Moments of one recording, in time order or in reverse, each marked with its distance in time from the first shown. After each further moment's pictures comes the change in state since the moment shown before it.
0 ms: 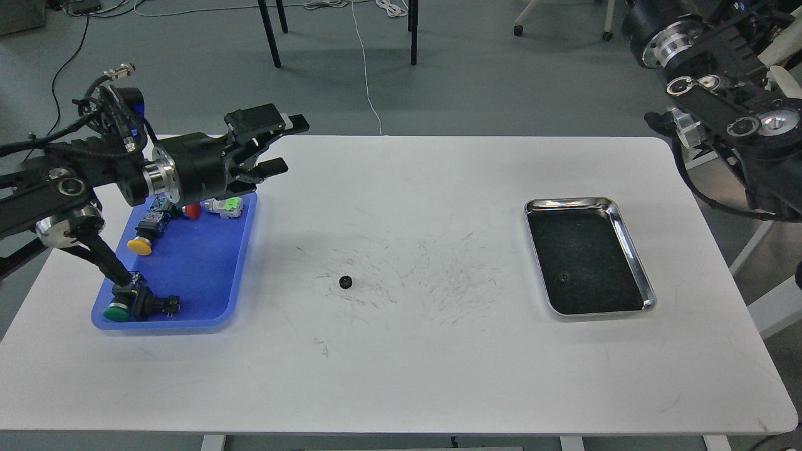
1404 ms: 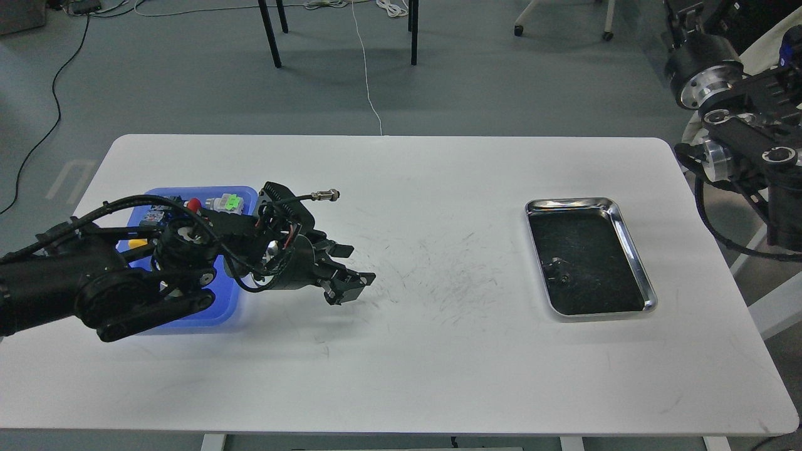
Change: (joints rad) left arm -0.023 -0.319 0.241 0.174 1.107 0.114 -0.078; right arm -0.114 -0.051 0.019 0.010 0.126 -0.013 -0.027
